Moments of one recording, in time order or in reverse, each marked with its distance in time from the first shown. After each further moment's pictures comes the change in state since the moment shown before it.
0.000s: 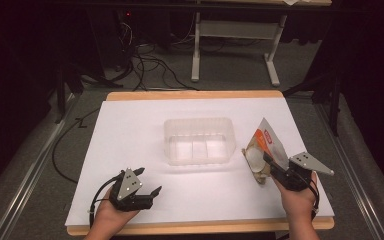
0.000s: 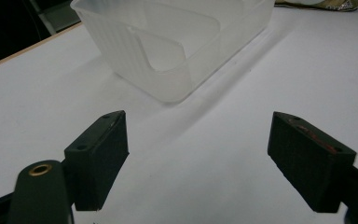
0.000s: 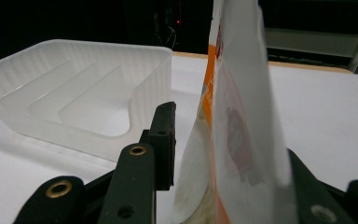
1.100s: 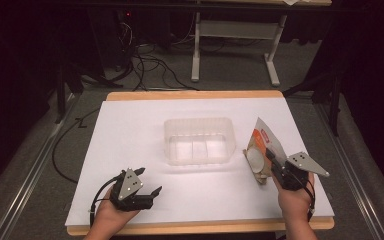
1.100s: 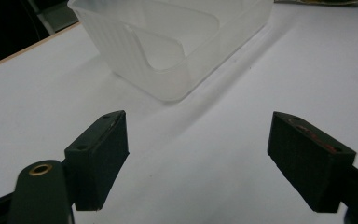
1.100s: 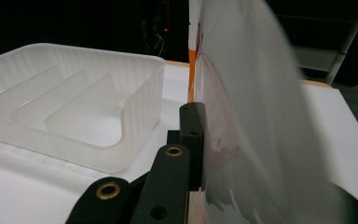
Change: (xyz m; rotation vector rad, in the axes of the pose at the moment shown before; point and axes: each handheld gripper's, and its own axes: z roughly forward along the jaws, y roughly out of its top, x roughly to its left) left arm 0.000 0.000 0.002 0.005 0.001 0.010; right arm 0.009 0.002 0.003 -0.036 -0.062 -0.044
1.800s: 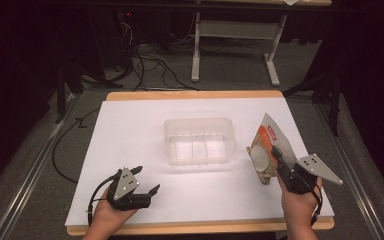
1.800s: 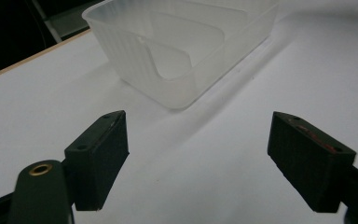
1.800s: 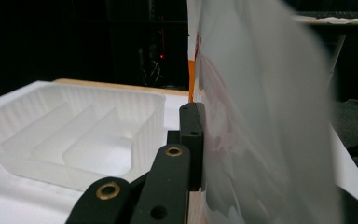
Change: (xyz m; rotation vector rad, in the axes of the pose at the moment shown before) left arm 0.004 0.001 -0.007 -0.034 0.008 -0.019; right arm 0.005 0.016 -0.025 -0.105 -0.023 0.044
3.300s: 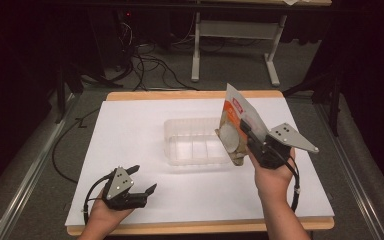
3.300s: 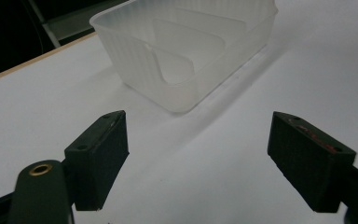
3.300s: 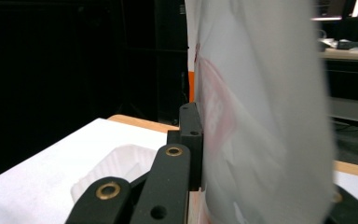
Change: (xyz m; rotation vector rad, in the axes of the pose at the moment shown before) left arm 0.007 0.000 -0.008 -0.026 -0.014 -0.016; right arm 0.074 0.086 0.035 -0.061 0.166 -0.009
